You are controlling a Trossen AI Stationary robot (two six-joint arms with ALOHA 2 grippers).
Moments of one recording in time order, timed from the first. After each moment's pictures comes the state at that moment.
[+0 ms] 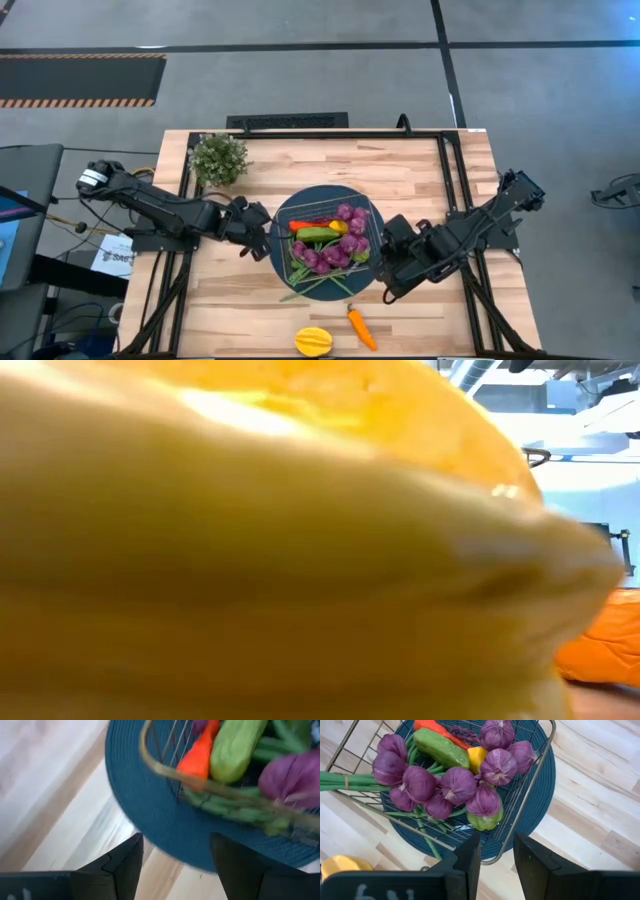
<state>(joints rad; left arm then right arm) -0.28 1.25 0.81 -0.68 -0.41 -0.73 0.57 1.62 1.64 -1.44 0.51 1.51</state>
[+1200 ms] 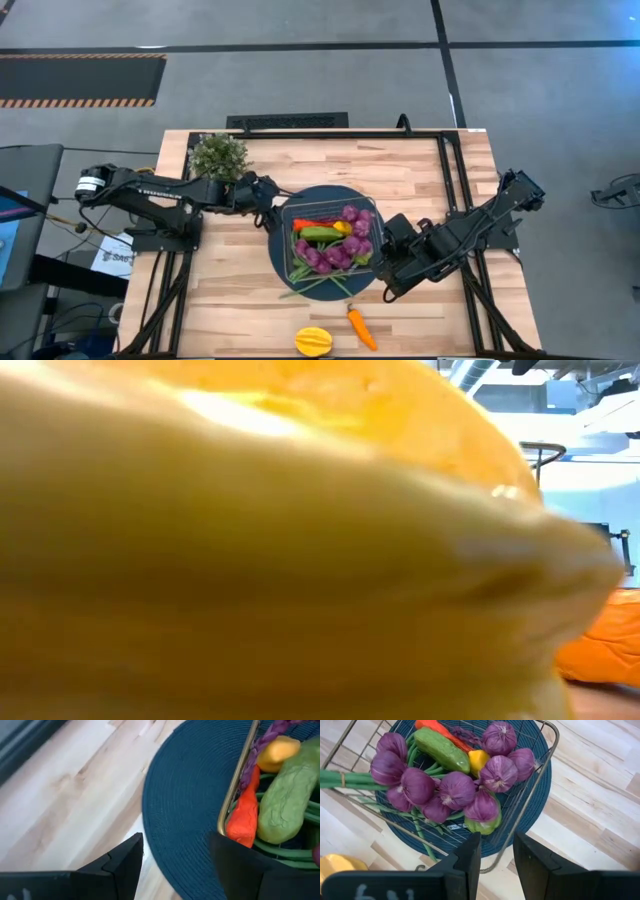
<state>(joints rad) 0.01 1.25 0.81 -0.49 -0.34 -0.42 0.57 1.62 1.64 -1.46 0.50 1.51</state>
